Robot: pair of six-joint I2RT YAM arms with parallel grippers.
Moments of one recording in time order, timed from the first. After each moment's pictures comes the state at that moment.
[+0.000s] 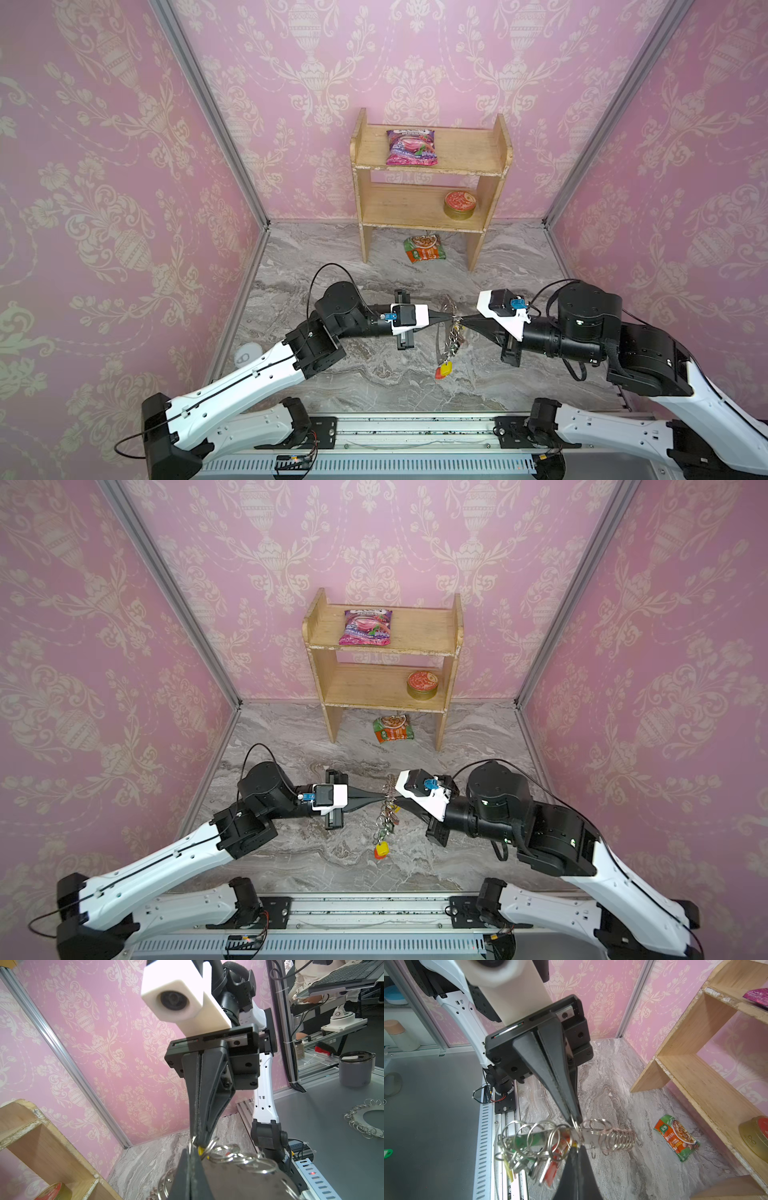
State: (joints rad) left arm -0.95 1.02 0.95 0.20 0.58 0.33; right arm 1.02 0.84 1.34 -0.86 -0.08 -0.21
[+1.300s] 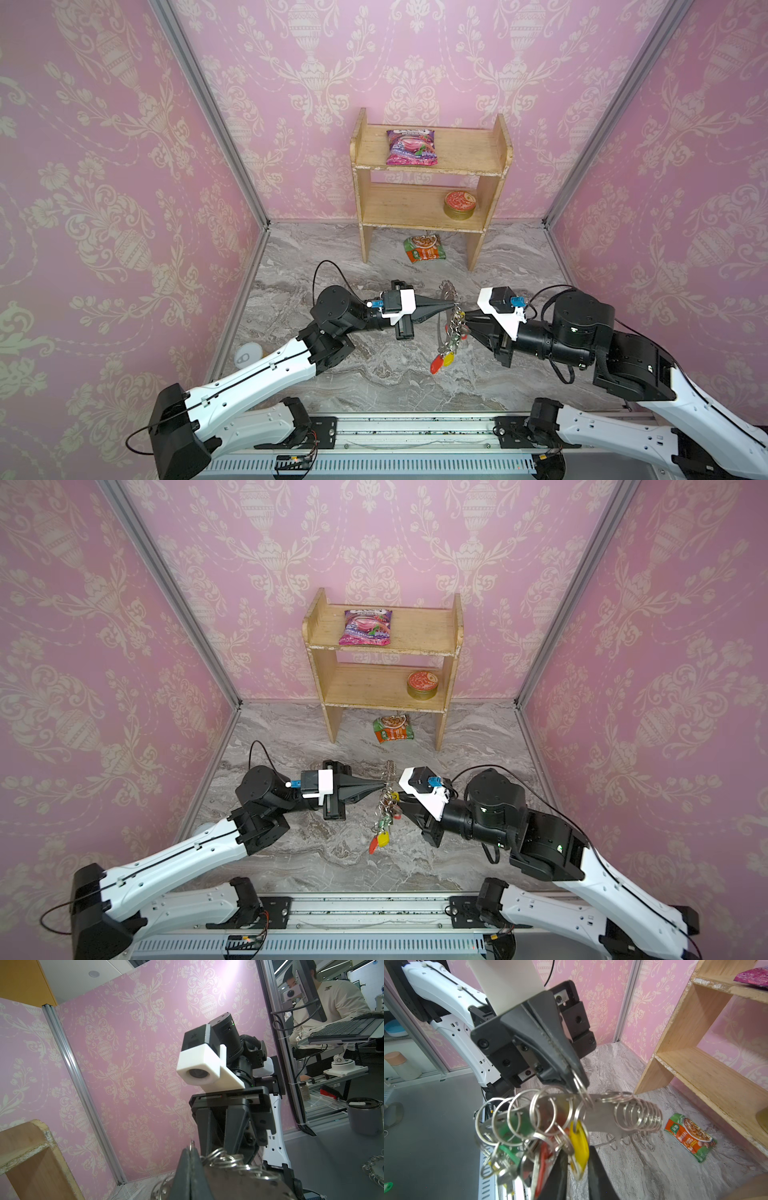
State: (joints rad) left arm -0.91 1.09 0.88 0.59 0.62 0.11; right arm 1.00 0.78 1.21 -0.73 -0.07 -0.11
